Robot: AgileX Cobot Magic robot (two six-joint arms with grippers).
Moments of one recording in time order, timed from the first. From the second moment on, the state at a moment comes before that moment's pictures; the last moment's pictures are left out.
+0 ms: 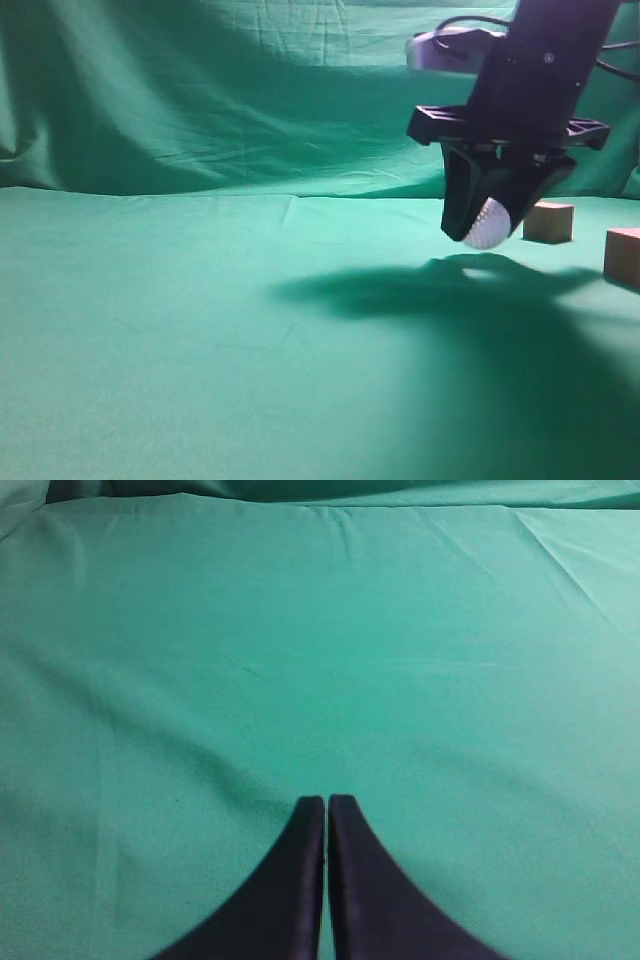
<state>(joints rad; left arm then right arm) -0.05 -0.02 0.02 0.14 0.36 -0.09 0.46 1.87 -1.16 0.13 0.54 -0.18</state>
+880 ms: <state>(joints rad) -0.05 -0.02 0.02 0.14 0.36 -0.09 0.88 2.45 -2.25 0.43 0.50 -0.34</state>
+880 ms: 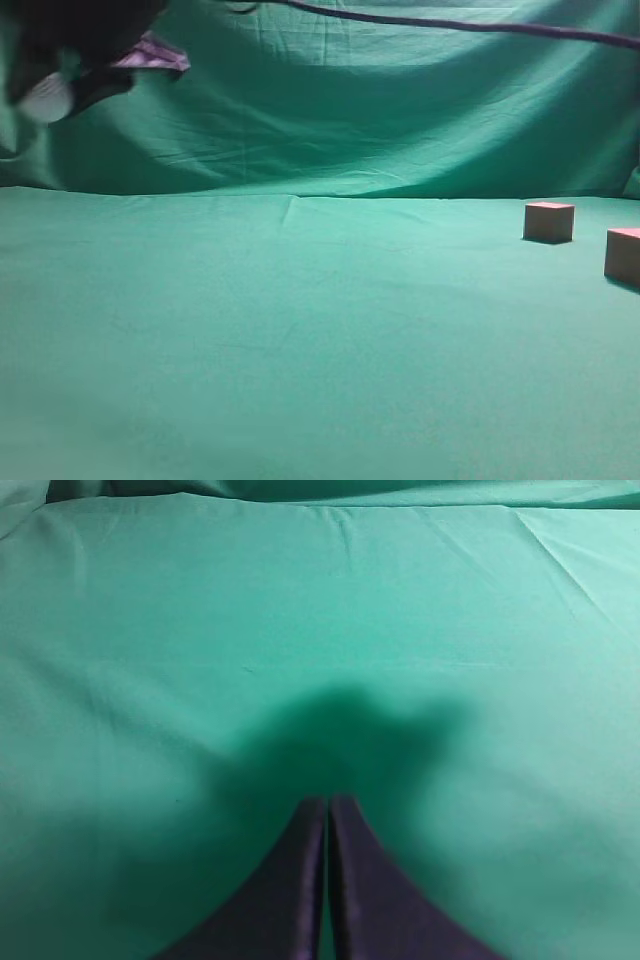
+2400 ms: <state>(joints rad) -0.05 -0.02 0.02 0.14 0.36 -0.09 0.76 2.13 -2.36 0.28 1.13 -0.28</state>
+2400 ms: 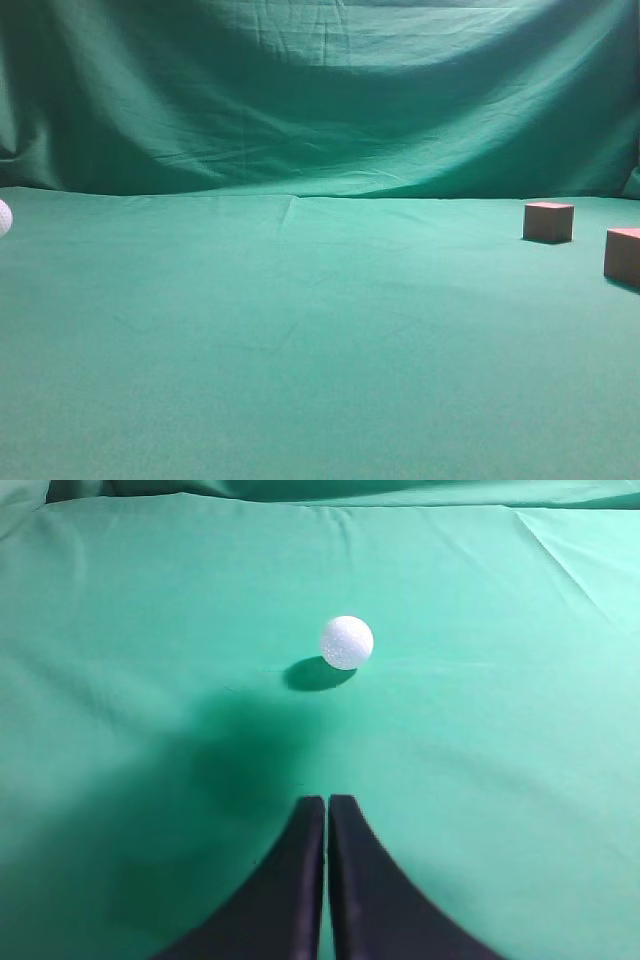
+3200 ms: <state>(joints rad) -0.05 -0.02 0.02 0.14 0.36 -0.09 0.67 1.42 -1.80 0.08 1.22 -0.15</state>
